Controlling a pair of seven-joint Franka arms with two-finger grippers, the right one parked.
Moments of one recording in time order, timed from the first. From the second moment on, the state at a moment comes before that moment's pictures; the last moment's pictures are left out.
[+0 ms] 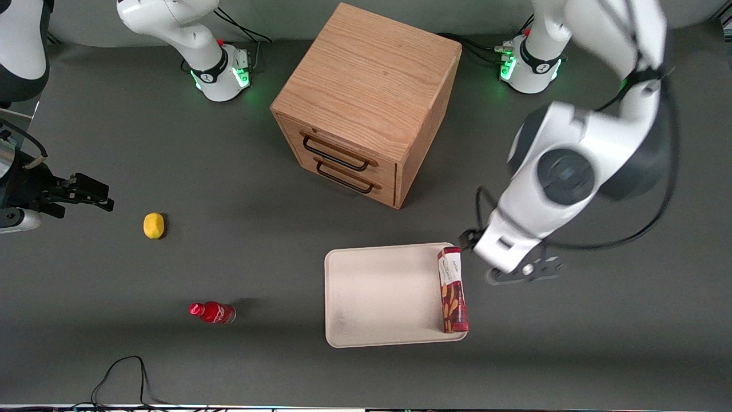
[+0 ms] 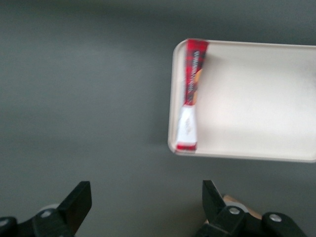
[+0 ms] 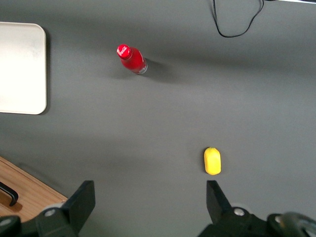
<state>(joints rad) -0.40 0.44 0.03 -1.20 0.01 1.61 -0.51</state>
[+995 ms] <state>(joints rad) 0.08 0.01 -0.02 -1.49 0.00 1.55 0.05</state>
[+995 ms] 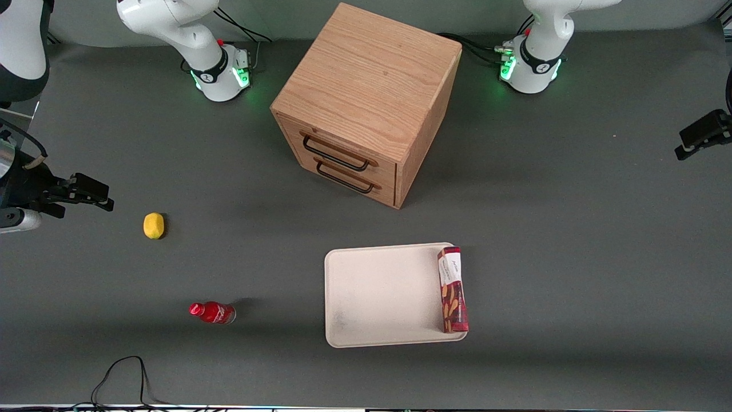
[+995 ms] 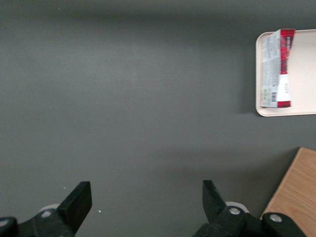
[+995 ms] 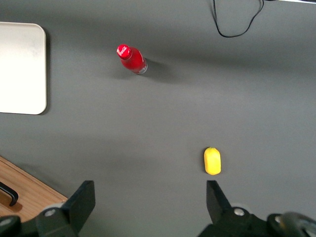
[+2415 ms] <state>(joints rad) -0.06 -0.06 0.03 -1.61 0.00 1.64 -0.07</state>
